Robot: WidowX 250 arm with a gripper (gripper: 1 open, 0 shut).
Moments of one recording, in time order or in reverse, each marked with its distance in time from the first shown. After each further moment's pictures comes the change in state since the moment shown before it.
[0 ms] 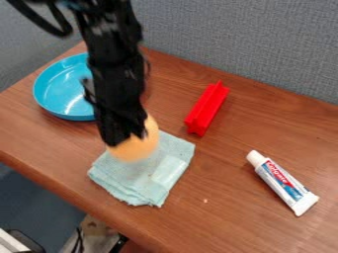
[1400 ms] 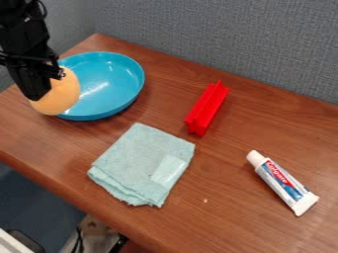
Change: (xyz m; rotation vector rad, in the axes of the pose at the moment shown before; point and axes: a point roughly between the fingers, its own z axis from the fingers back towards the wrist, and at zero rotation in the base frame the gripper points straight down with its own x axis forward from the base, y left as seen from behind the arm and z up) arm -0.027 0.105 0.019 -0.024 -0.073 0.312
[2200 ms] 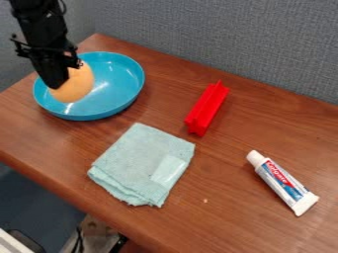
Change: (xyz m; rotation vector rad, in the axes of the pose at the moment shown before) arm 0.046 0.015 -0.023 -0.018 -0.002 0.009
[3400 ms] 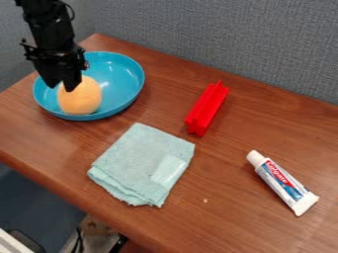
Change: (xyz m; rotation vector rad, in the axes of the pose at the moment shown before) arm 0.016 0.005 -0.012 -0.006 0.025 0.026
